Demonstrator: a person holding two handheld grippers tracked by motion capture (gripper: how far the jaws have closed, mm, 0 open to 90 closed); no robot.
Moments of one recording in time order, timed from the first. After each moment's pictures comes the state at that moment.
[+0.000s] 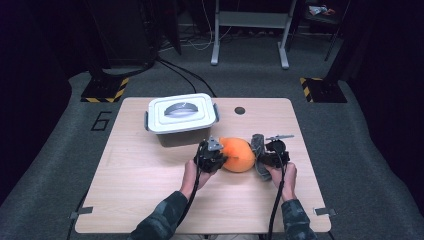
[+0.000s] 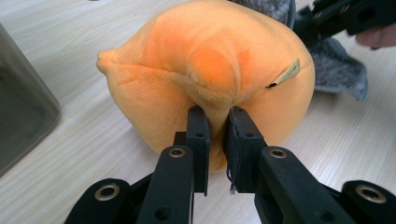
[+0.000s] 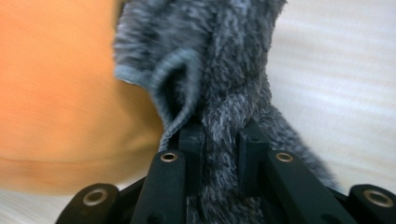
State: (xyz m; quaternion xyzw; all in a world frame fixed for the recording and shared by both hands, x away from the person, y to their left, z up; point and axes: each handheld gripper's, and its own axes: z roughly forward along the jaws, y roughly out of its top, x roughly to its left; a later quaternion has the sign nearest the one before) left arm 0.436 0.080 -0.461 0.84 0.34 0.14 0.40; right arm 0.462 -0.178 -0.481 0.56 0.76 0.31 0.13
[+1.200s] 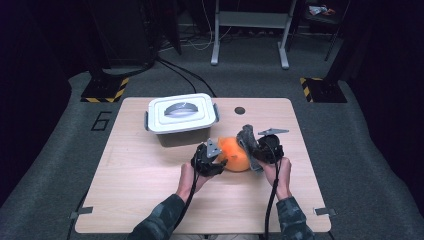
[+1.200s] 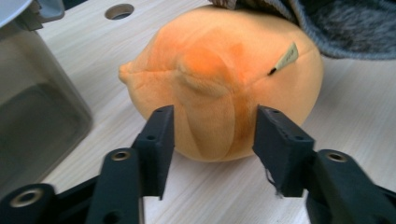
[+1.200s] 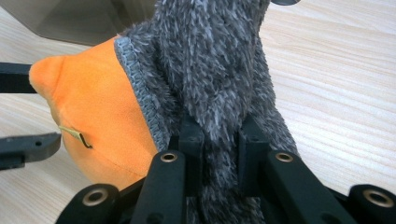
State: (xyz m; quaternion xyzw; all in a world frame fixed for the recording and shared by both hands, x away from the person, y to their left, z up) left arm 0.420 0.084 -0.462 0.84 0.31 0.21 0.39; right arm 0.450 -0.146 -0.434 0.51 0.77 0.35 0.17
